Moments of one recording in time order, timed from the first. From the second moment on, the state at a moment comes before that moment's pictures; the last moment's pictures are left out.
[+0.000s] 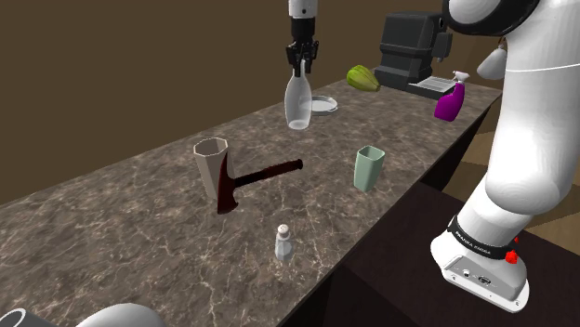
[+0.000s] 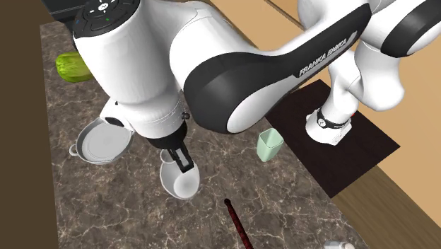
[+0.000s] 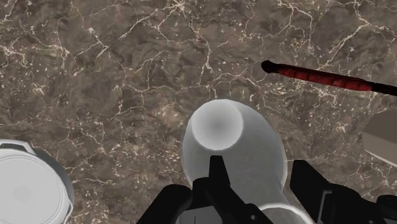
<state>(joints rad) -0.06 0.34 0.00 -1.32 0.01 1.63 -0.09</state>
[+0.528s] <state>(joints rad) -0.05 0.38 0.00 -1.17 0.01 1.51 -0.09</state>
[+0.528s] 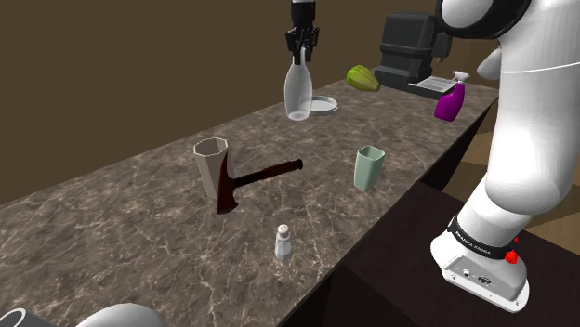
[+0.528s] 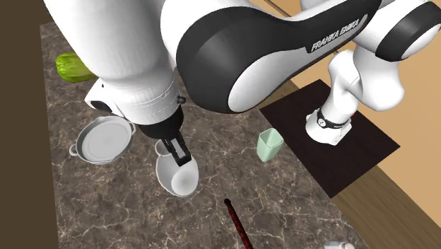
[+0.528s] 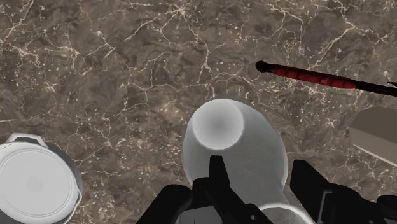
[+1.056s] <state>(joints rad) -0.01 0.28 0.02 -1.25 0.00 1.49 -0.02</state>
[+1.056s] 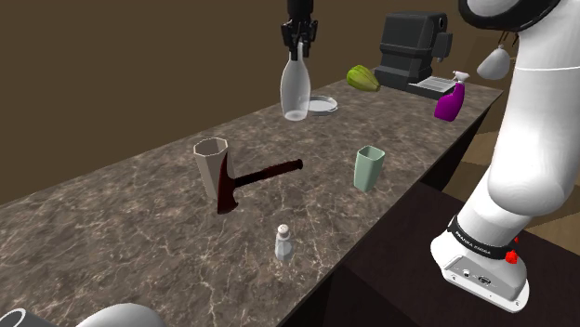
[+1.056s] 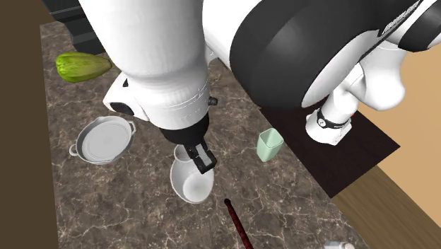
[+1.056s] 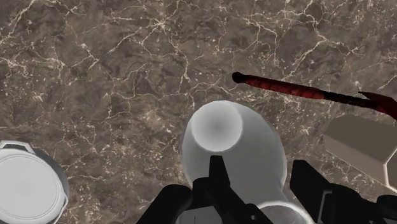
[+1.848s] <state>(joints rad) 0.13 0.04 0.12 -1.57 0.01 1.58 0.22</state>
